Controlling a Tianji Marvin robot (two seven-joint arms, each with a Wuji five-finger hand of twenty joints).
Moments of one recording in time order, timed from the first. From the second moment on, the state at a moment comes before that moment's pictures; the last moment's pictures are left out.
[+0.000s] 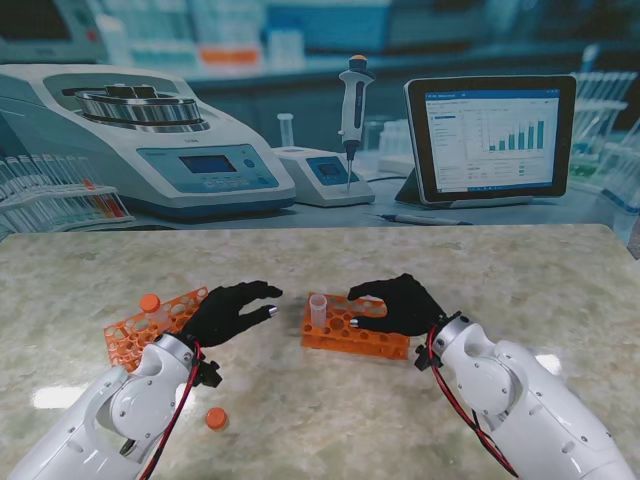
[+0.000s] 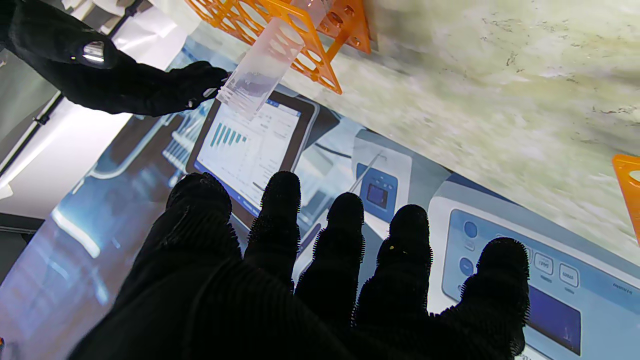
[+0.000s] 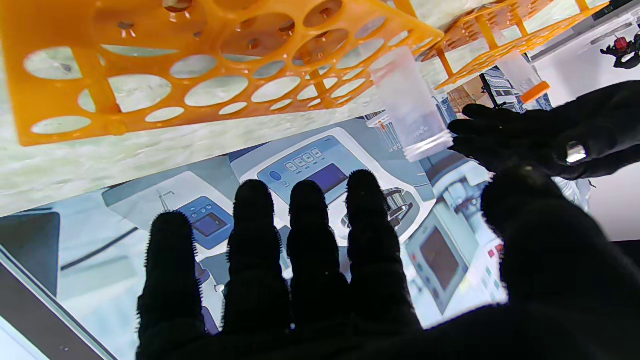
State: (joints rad) left arm 1.62 -1.11 -1.24 -1.63 0.56 -0.18 0.02; right arm -1.42 -1.09 1.11 -1.41 -0.68 -0.36 -0.08; left_hand 0.82 -0.01 0.00 0.02 0.54 0.00 0.21 0.23 0.53 0.12 0.06 0.17 0.37 0.24 0.06 0.25 0.05 0.46 0.21 0.34; right_hand 0.35 -0.36 0.57 -0.08 0.62 -0.02 0.32 0.45 0.78 0.05 0.09 0.16 0.66 0.09 0.15 0.20 0.14 0.32 0.80 0.22
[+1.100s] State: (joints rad) left arm 1.63 -1.10 -1.25 -1.63 0.57 -0.20 0.01; right arm -1.15 -1.15 0.82 -1.08 -0.72 -0.27 -0.33; left_hand 0.82 -0.01 0.00 0.02 0.54 0.00 0.21 0.23 0.53 0.12 0.06 0.17 0.37 0.24 0.06 0.25 0.04 0.45 0.21 0.34; right_hand 0.27 -0.38 0.63 -0.08 0.56 0.03 0.29 0.43 0.71 0.07 0.08 0.11 0.59 0.09 0.09 0.13 0.12 0.31 0.73 0.12
